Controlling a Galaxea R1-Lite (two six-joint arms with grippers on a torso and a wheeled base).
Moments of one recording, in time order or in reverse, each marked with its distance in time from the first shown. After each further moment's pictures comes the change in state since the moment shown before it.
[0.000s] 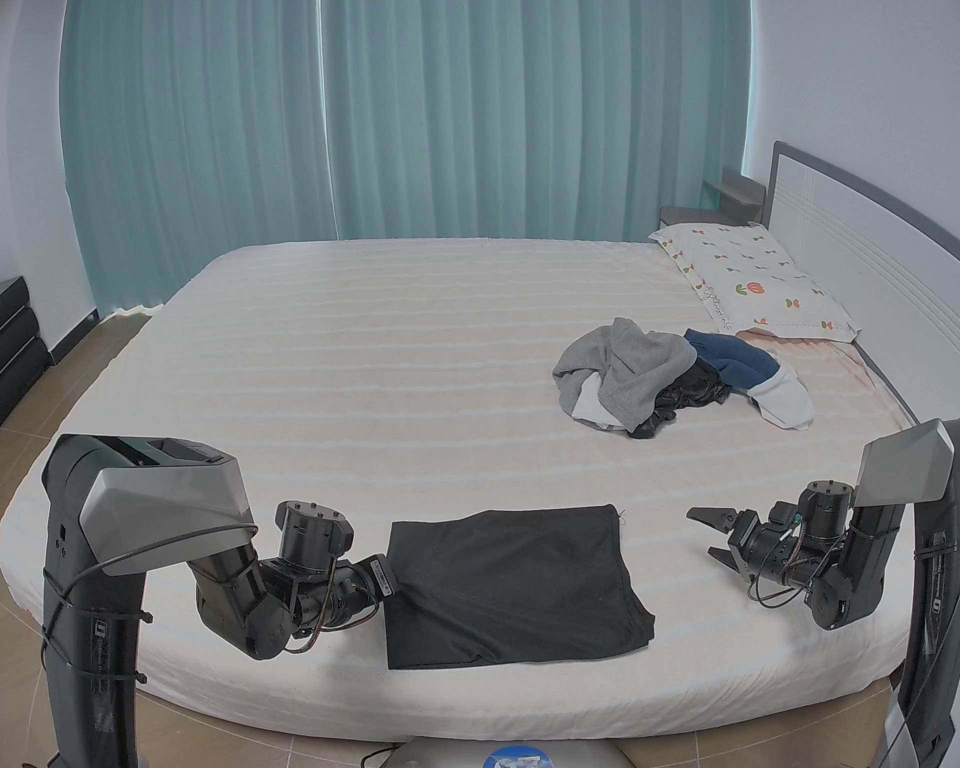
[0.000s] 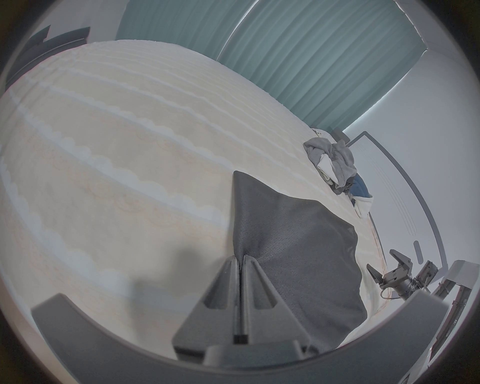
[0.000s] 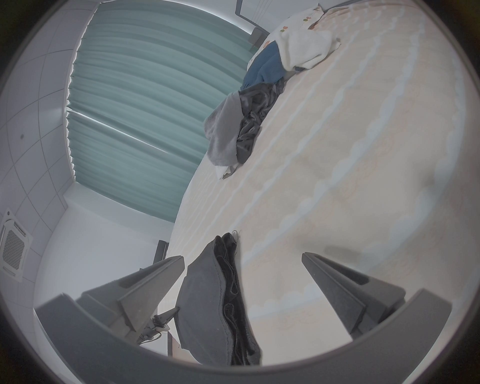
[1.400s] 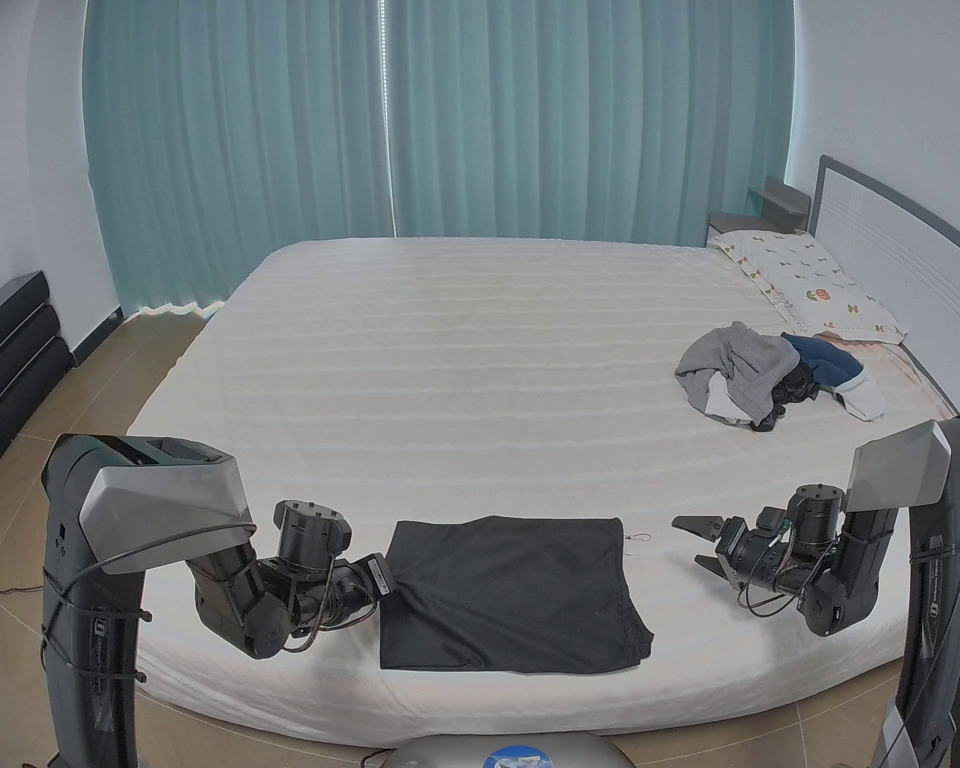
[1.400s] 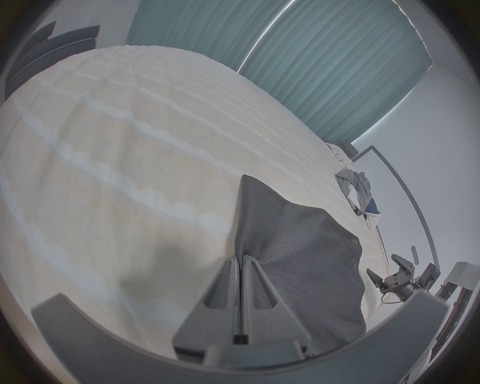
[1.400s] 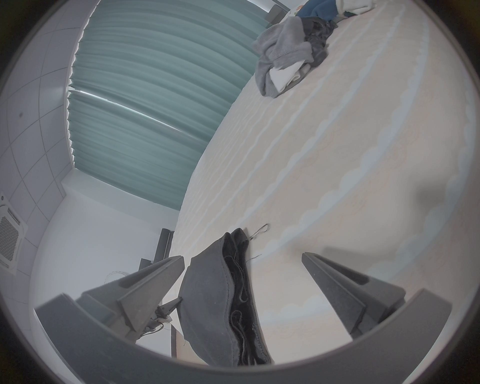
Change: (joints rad) left arm 0.000 0.000 0.001 0.000 0.003 -0.001; right arm 0.047 -0.008 0.021 -0.001 -0.003 0.003
